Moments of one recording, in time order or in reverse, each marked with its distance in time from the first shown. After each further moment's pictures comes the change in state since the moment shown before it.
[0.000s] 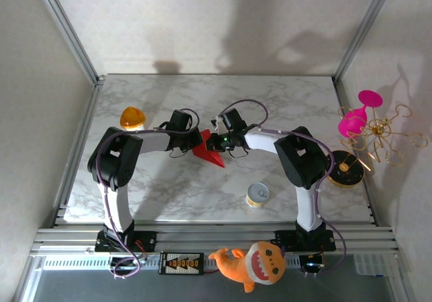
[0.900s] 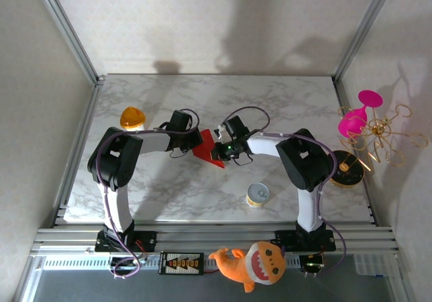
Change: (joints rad) left arm 0.000 -0.001 -0.005 0.006 -0.011 -0.008; right arm 0.003 -0.068 -0.128 -0.058 0.011 -0.066
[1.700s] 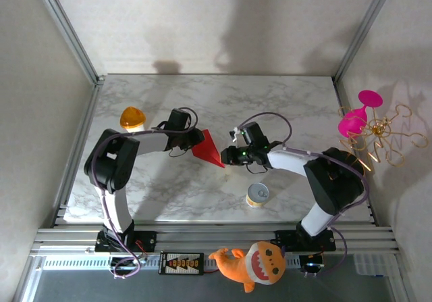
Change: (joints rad) left arm 0.002 -0.078 -0.027 0.012 0.033 -0.061; right arm -0.042 -0.326 -0.277 0.160 0.028 0.106
